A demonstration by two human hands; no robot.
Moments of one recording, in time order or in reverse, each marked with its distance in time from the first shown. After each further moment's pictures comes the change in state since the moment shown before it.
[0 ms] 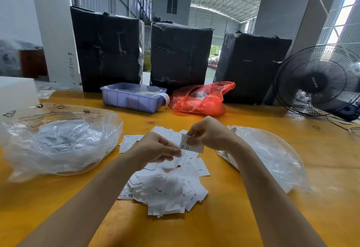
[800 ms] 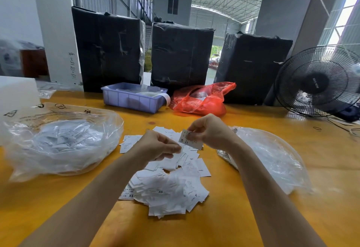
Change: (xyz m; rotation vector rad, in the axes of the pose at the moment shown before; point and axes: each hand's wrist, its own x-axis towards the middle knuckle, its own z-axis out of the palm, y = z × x) left_hand 0.002 -0.001 -0.001 -0.026 0.063 0.021; right_hand -0.004 -0.010 -0.001 0.047 0.096 -0.014
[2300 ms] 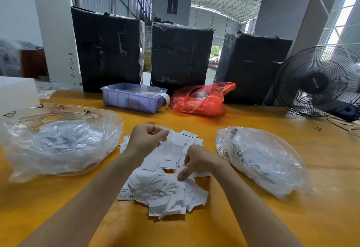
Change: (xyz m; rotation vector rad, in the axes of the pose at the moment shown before) left_hand 0.005 -0.001 -0.003 -0.134 0.358 0.140; right_hand 0.001 0.026 0.058 -0.238 -0.397 0.291
